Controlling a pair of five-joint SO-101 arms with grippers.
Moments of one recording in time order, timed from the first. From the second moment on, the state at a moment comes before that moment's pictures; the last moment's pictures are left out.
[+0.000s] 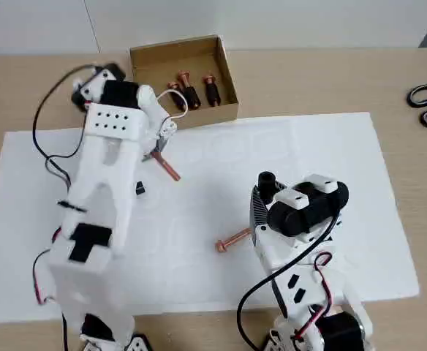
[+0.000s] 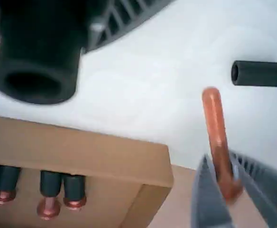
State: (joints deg) left arm 6.7 19.5 -29.8 99.3 57.5; right arm -20.7 -103.3 73.1 53.3 -3.2
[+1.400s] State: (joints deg) left arm 13.4 -24.4 -6.5 99.4 46.7; right arm -20.7 -103.3 73.1 53.3 -3.2
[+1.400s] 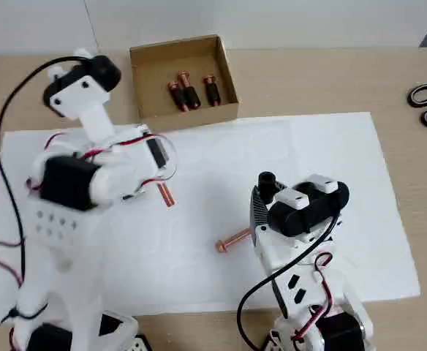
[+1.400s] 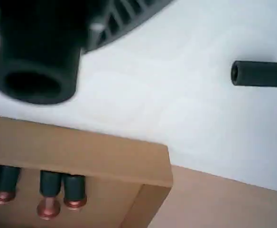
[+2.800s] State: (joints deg) left arm 13.4 -73.8 43.1 42.9 37.1; right arm -26.5 -103.3 86.9 23.5 -3.2
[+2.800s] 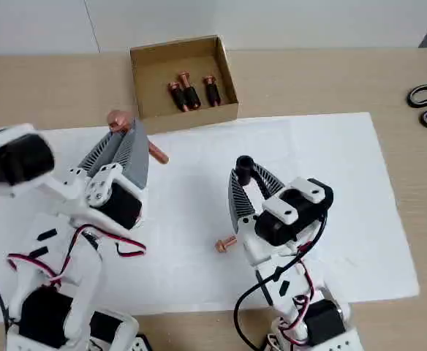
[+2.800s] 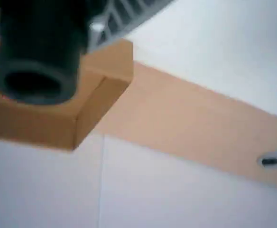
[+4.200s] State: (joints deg) left arm 24.3 -74.9 44.4 38.1 19.2; right arm -35.9 -103.2 95.9 8.8 4.8
